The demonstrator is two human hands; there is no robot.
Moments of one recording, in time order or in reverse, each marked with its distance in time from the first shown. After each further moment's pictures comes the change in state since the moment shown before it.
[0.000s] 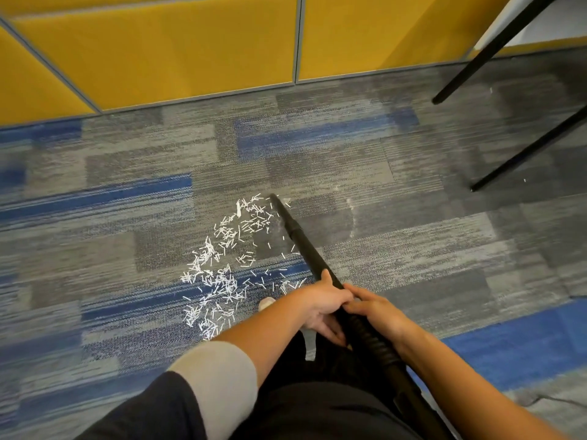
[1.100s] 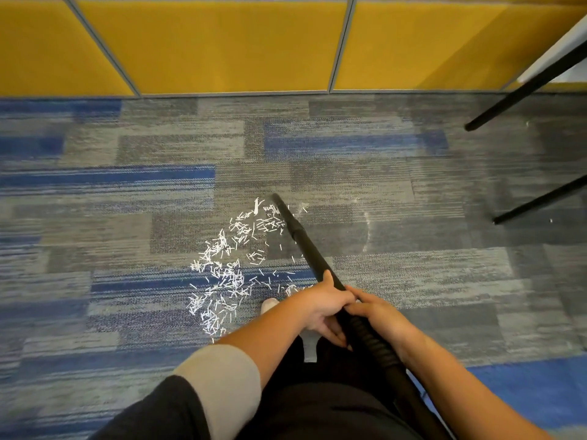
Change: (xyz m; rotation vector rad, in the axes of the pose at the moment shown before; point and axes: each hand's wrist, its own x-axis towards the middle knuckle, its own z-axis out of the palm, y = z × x) left_hand -0.001 -0.009 -0.018 -0.138 0.063 0.072; right_hand 0.016 -0.013 0.014 -0.159 -0.037 0.021
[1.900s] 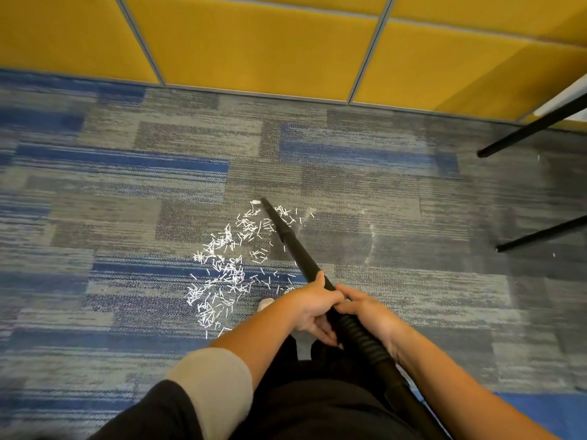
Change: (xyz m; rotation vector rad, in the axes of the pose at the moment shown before) left_hand -0.011 -0.021 -0.021 -0.114 0.049 0.069; right_hand 0.000 -0.012 0.026 -0.016 -0.085 0.037
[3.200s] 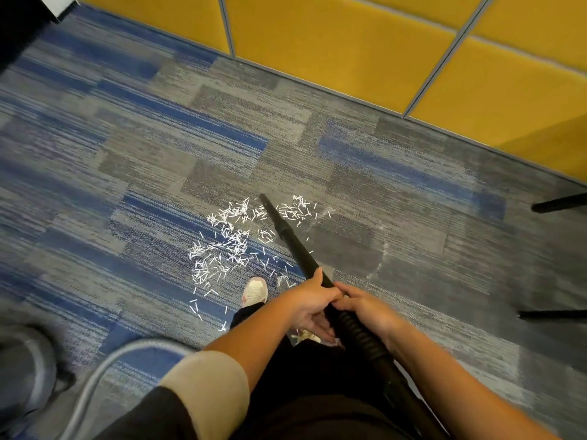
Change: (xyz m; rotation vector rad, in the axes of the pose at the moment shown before) left_hand 0.036 0.003 0.078 -0.320 0.145 0.089; right_hand -0.008 -0.018 -0.086 -0.361 -0.243 0.009
